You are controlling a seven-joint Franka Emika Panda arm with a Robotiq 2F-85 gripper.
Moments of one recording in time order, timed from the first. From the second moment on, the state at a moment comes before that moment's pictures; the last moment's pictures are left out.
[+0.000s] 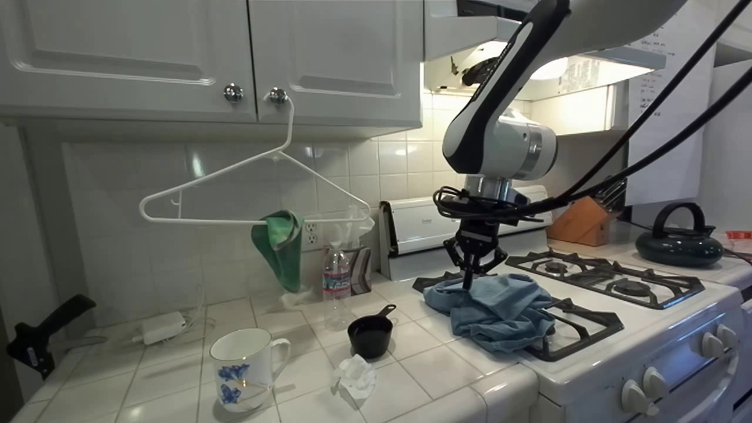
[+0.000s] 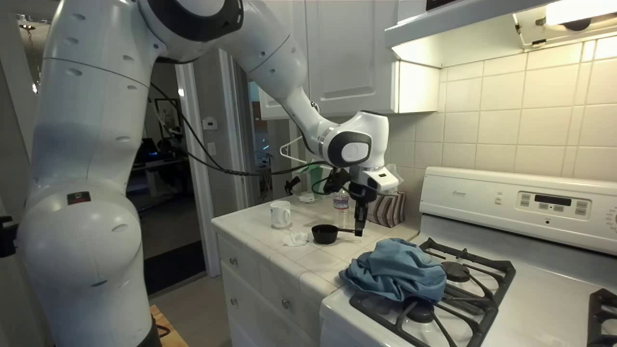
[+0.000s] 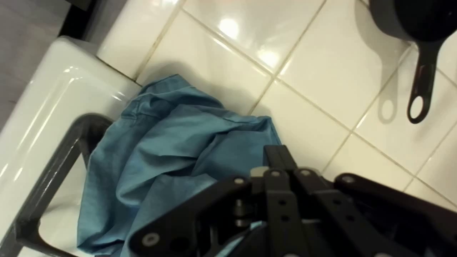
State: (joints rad) arm -0.06 0.27 -0.15 -2.13 0.31 2.44 0.65
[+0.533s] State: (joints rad) arm -0.17 0.10 0.00 -2.42 0.77 2.87 0.47
